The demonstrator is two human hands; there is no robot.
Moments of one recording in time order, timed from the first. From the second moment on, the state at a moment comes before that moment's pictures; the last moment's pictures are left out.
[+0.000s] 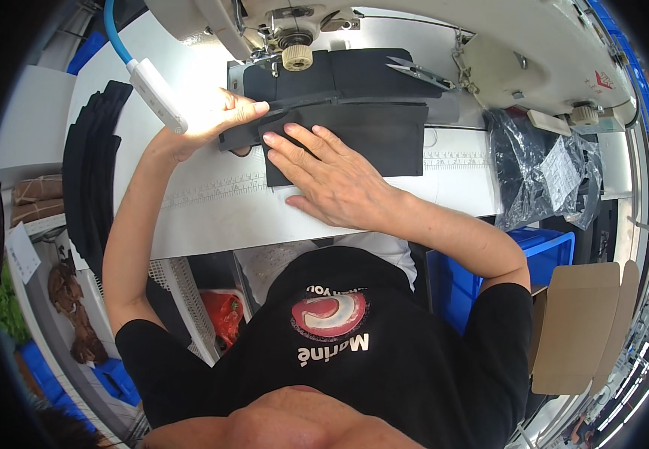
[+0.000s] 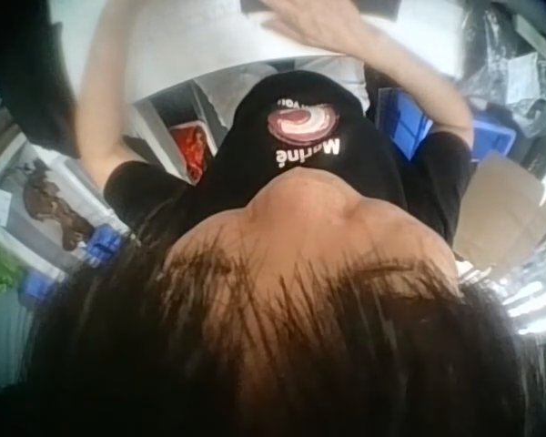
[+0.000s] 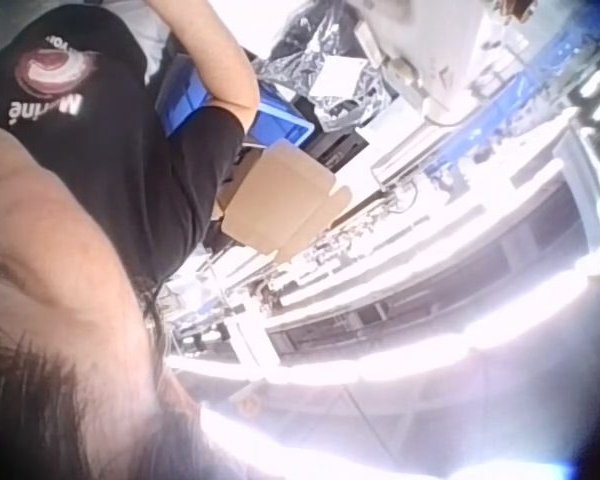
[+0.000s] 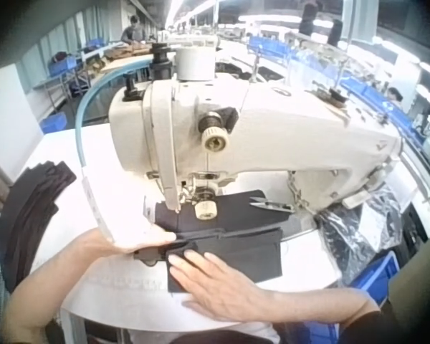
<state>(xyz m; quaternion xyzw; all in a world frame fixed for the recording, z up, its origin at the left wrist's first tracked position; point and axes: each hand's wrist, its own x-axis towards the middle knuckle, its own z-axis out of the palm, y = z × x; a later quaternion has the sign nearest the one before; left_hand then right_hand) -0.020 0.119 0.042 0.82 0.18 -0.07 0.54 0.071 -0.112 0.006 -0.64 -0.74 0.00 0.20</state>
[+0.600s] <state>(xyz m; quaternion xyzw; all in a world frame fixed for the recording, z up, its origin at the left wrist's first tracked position) -0.015 0.111 0.049 0.76 0.23 -0.07 0.60 0.070 -0.106 0.008 -0.63 -0.75 -0.02 0.20</state>
